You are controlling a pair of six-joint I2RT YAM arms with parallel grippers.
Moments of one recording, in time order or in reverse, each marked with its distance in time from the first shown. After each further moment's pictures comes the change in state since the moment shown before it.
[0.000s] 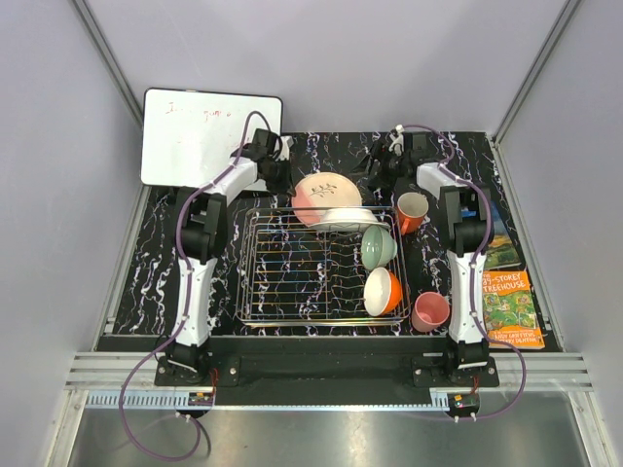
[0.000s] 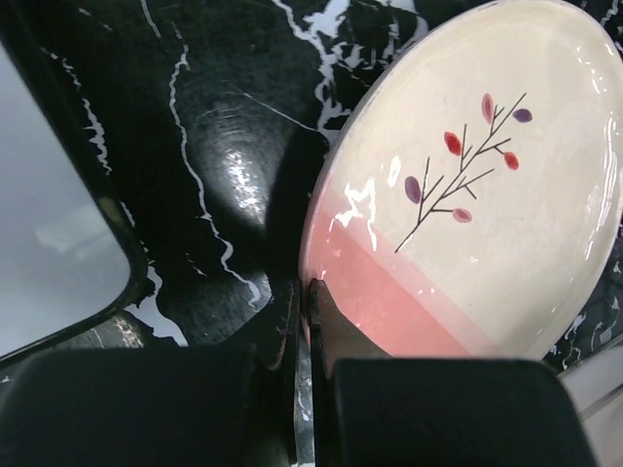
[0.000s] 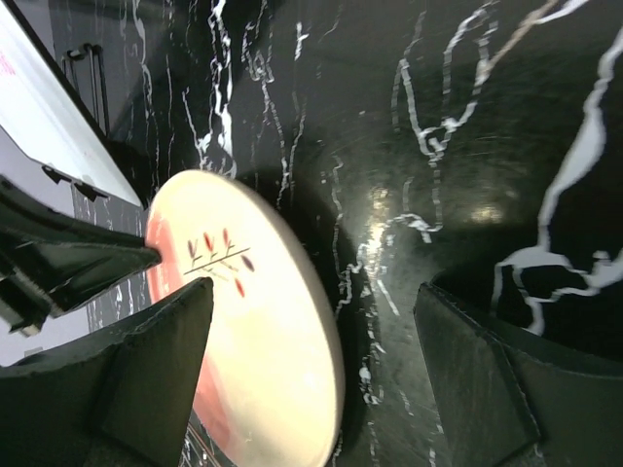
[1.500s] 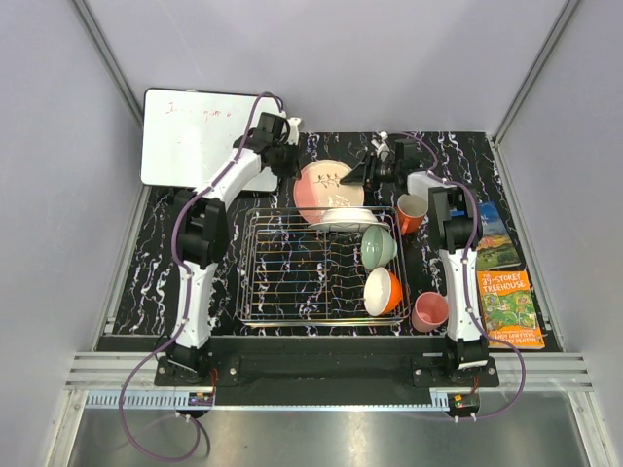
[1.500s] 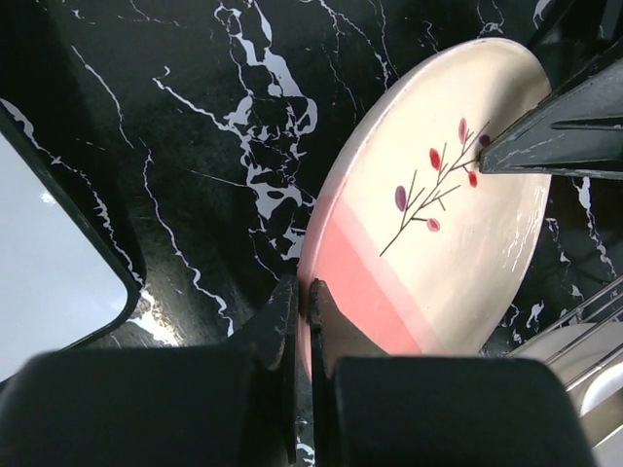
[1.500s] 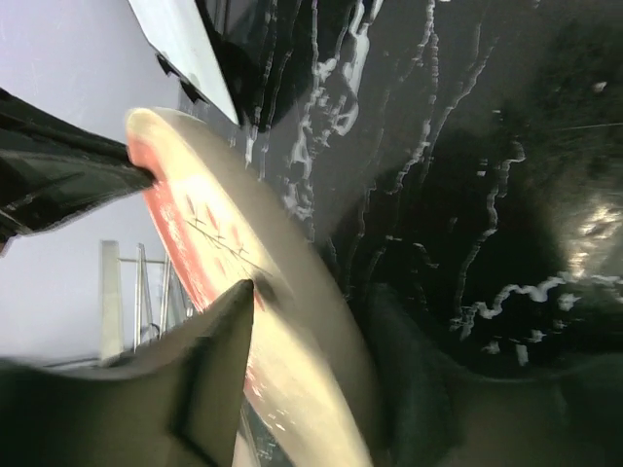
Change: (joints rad) left arm -0.053 -0.065 0.111 -0.044 -0.044 0.111; right arm 0.032 0.115 0.021 0.222 -0.365 0.076
